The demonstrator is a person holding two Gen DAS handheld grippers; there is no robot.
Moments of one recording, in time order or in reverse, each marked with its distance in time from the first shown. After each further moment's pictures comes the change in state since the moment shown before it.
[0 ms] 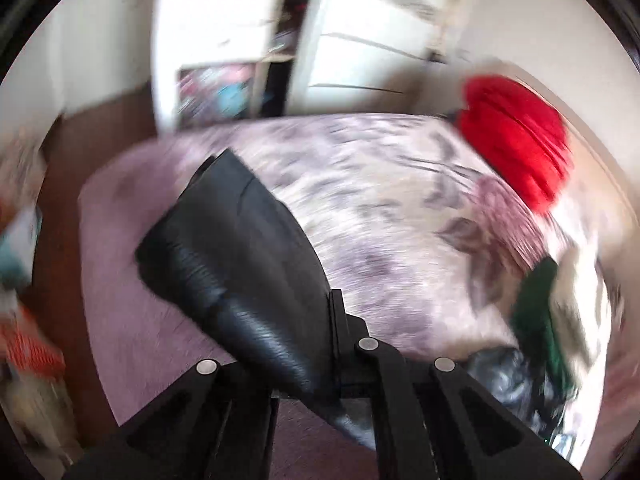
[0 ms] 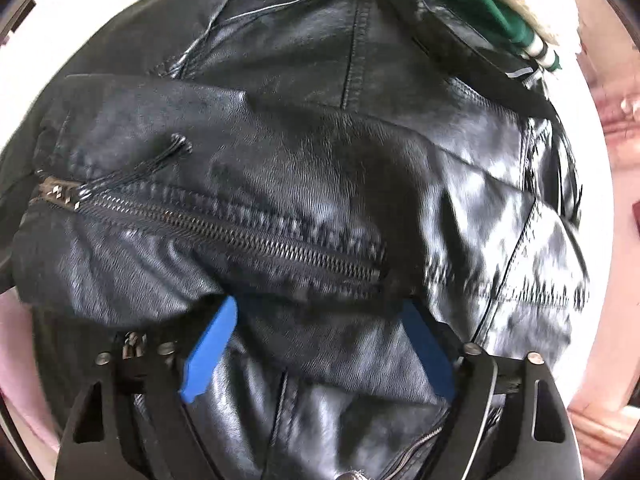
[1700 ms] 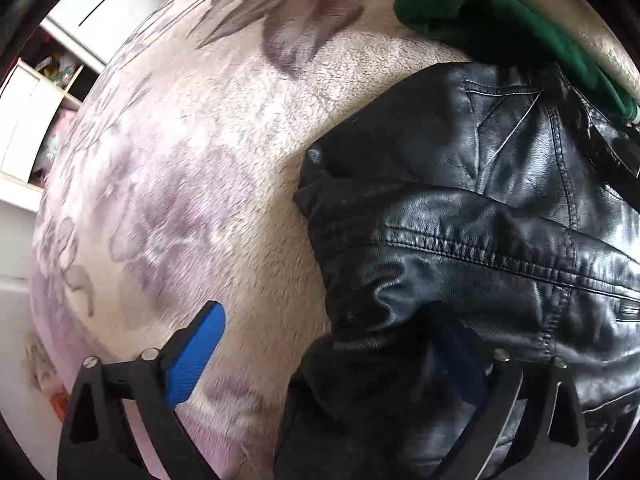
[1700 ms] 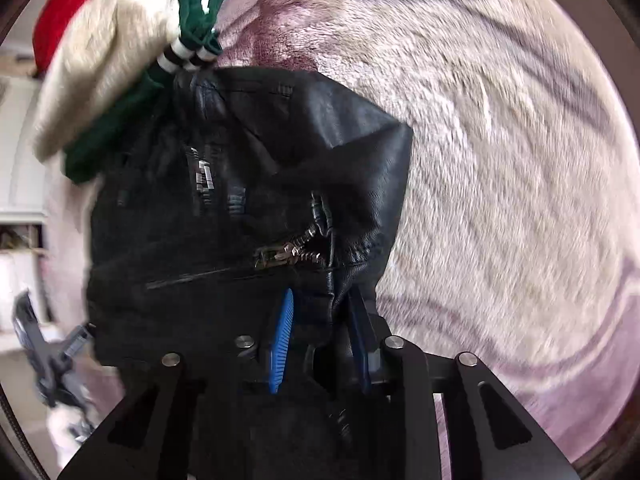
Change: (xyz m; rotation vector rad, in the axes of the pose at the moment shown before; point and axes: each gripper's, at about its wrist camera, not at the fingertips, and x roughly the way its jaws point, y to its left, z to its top) left arm 0.138 -0.227 -0.155 0.731 0.496 0.098; right arm 0.020 -0.301 -0.081 0.587 -0.020 0.422
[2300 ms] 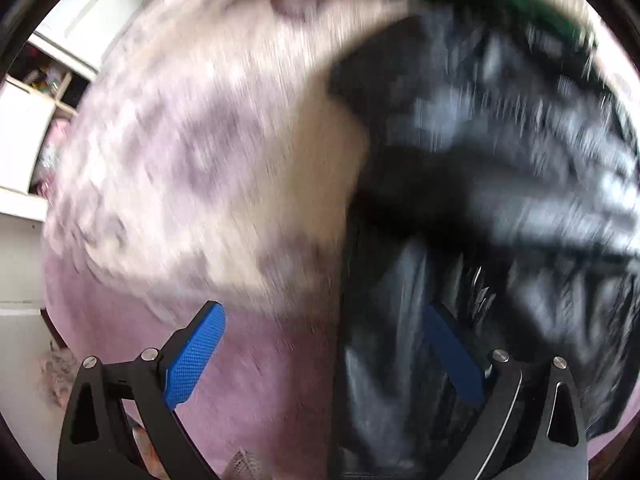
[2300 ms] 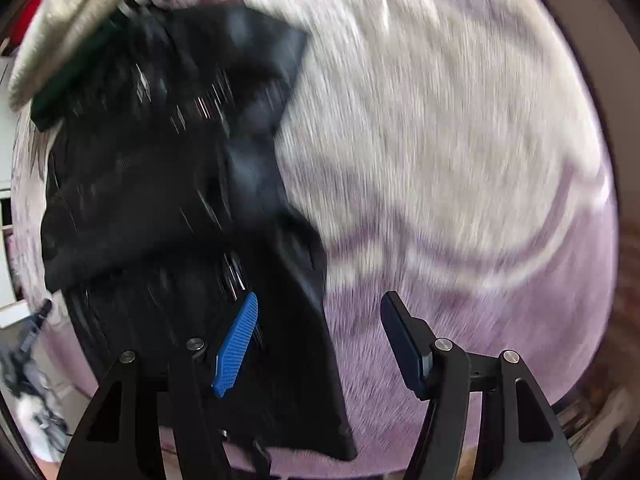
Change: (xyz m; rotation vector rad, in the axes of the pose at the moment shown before) left arm -0.043 0.020 -0.105 0.102 0.107 -0.006; right arm -0.004 -0.039 -0.075 0.046 0.180 -0.090
